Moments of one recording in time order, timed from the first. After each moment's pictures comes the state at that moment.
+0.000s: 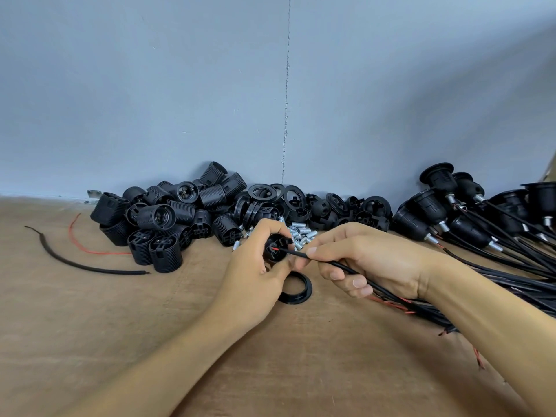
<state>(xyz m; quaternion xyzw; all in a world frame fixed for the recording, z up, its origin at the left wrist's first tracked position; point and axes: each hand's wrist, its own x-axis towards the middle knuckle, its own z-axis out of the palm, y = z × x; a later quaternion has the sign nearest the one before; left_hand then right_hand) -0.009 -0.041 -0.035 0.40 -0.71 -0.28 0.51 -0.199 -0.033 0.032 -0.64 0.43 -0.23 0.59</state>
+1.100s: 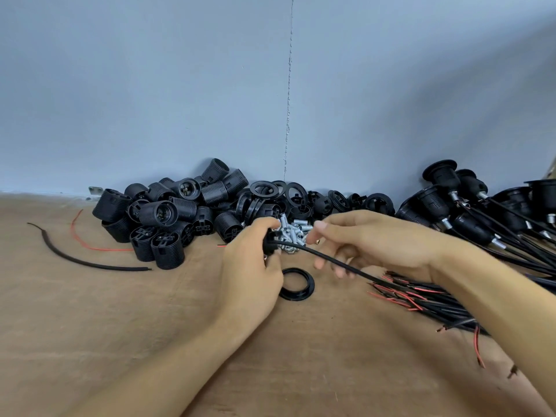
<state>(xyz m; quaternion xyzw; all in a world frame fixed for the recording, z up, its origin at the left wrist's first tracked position) -0.011 -0.043 -0.036 0.51 -0.69 -0.09 0.51 -0.208 -0.042 0.037 -0.67 0.48 -0.24 0.51</state>
